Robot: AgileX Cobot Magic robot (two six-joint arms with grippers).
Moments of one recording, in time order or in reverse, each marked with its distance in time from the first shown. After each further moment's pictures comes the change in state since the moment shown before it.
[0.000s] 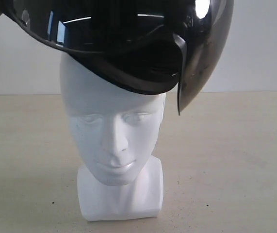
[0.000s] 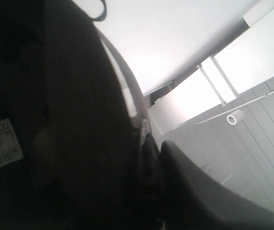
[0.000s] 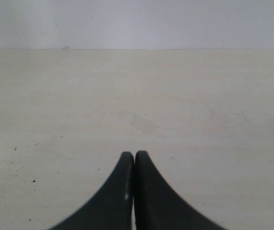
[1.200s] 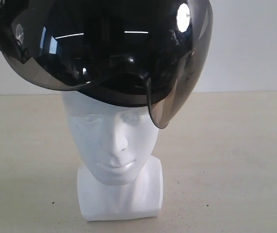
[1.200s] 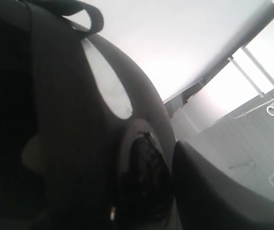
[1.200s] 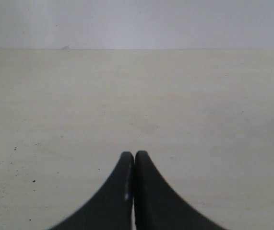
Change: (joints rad) left arm 0.163 -0.006 0.081 0.116 -0.037 0.064; right arm 0.000 0.000 0.000 0.000 0.000 0.000
